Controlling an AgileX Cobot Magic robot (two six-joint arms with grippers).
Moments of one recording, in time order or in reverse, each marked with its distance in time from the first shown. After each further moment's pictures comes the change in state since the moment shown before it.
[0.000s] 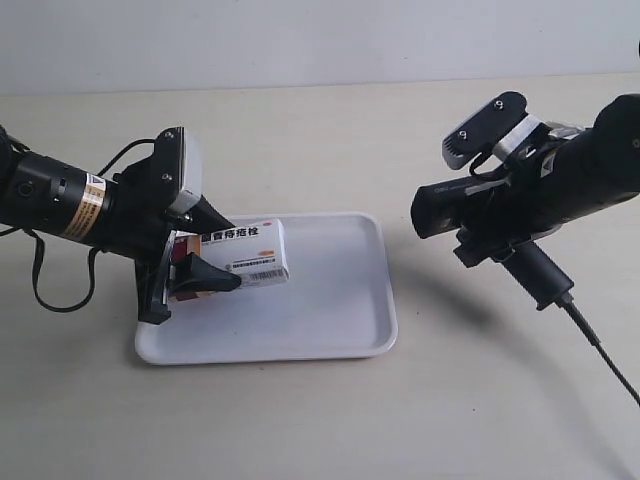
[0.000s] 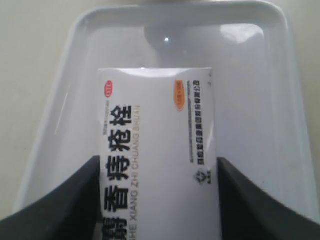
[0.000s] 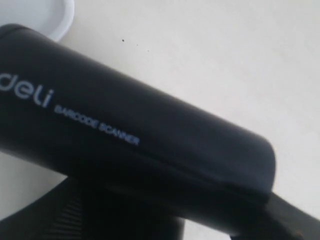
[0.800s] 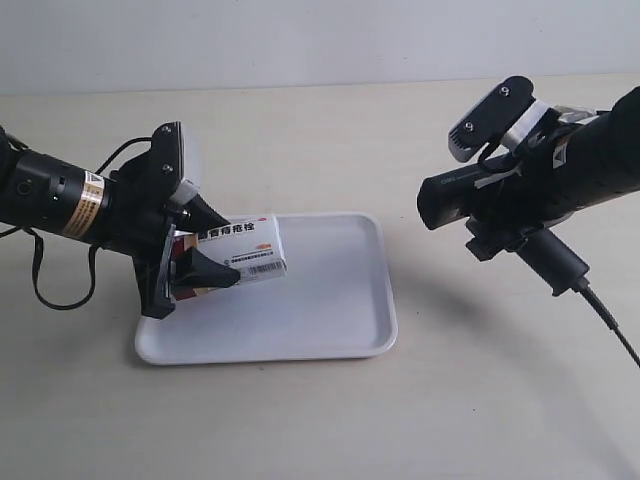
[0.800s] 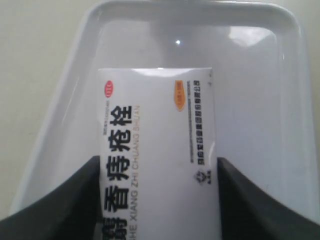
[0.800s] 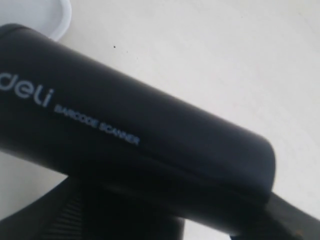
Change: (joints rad) left arm 0.000 -0.008 0.000 0.000 0.023 -0.089; right arm 0.000 -0.055 0.000 -0.129 0.022 0.049
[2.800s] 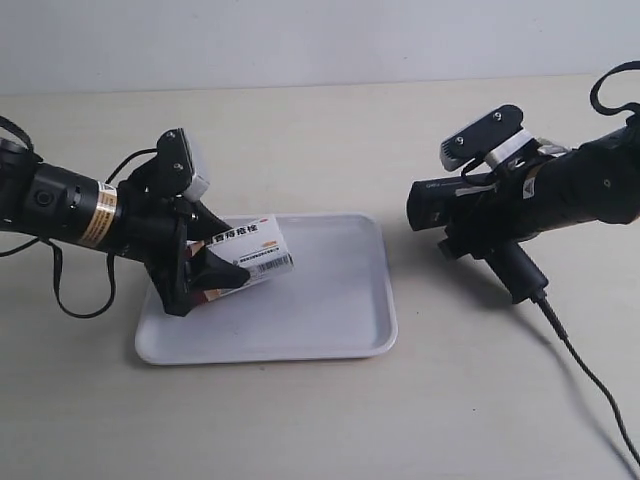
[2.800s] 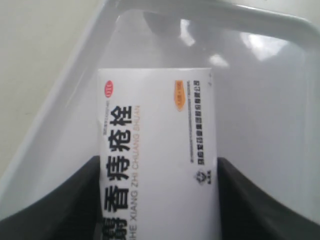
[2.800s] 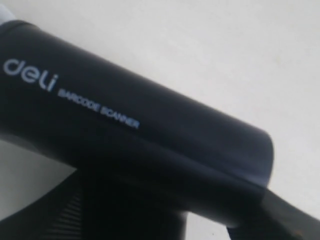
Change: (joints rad) left arm -0.012 0.066 0.000 -0.135 0.039 -0.035; right arm -0.025 0.206 0.000 -0.073 -0.252 0.253
